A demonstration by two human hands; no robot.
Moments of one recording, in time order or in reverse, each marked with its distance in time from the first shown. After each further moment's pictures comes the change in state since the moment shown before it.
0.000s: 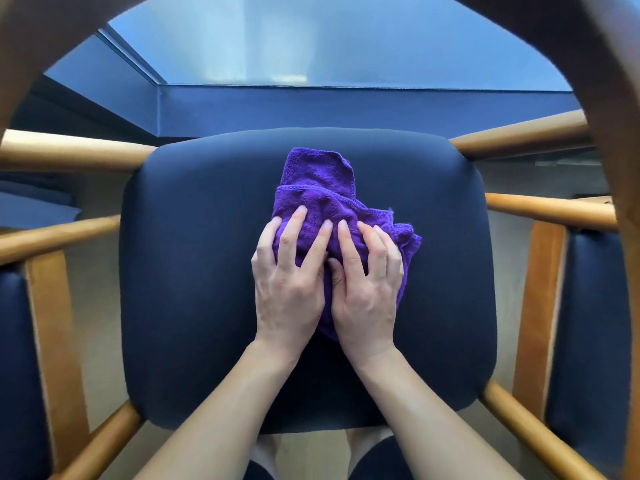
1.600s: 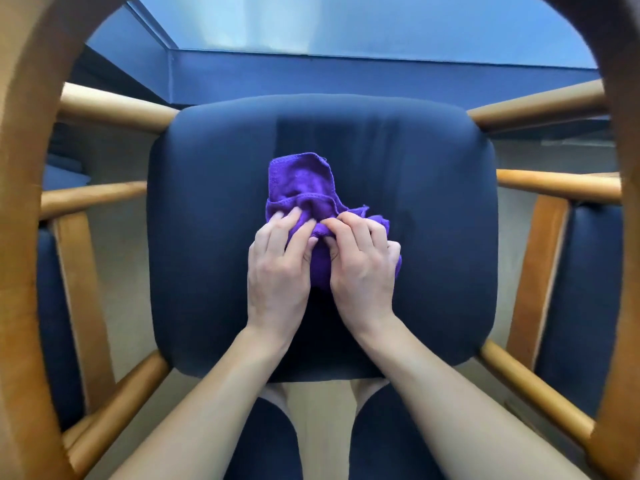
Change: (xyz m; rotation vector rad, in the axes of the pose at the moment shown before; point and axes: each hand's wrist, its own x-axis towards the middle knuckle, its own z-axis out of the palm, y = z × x) left_hand -0.025 -0.012 -0.042 -0.113 -0.104 -0.138; right_hand -0.009 -0.028 -0.018 -0.076 -0.177 -0.036
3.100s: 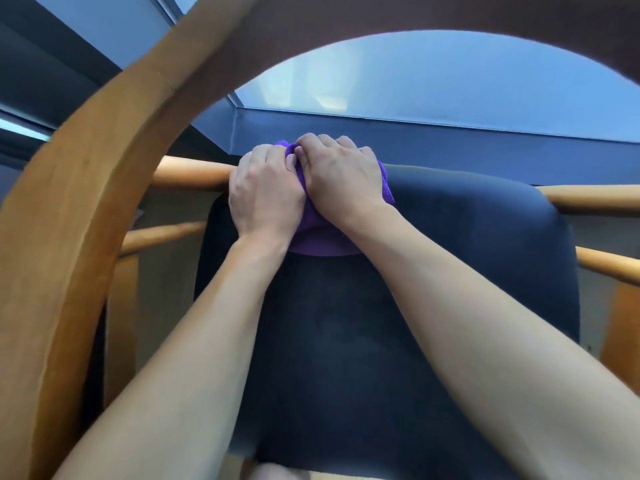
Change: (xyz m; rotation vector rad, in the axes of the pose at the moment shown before) left_hand 0.184 -0.076 -0.023 0.261 -0.013 -0.283; right_hand 0.209 -0.087 0.062 -0.027 -0.389 -0.243
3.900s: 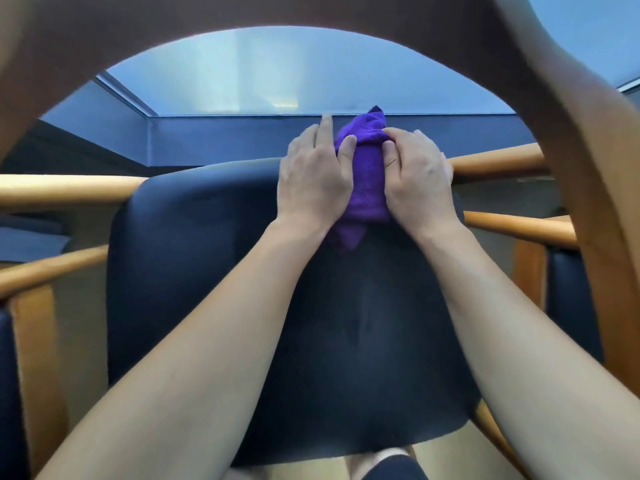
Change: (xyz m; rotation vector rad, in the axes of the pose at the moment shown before) left_hand -0.030 0.160 0.022 -0.338 -0.297 0.227; right_hand -0.096 0.164 -0.070 0.227 0.224 0.384
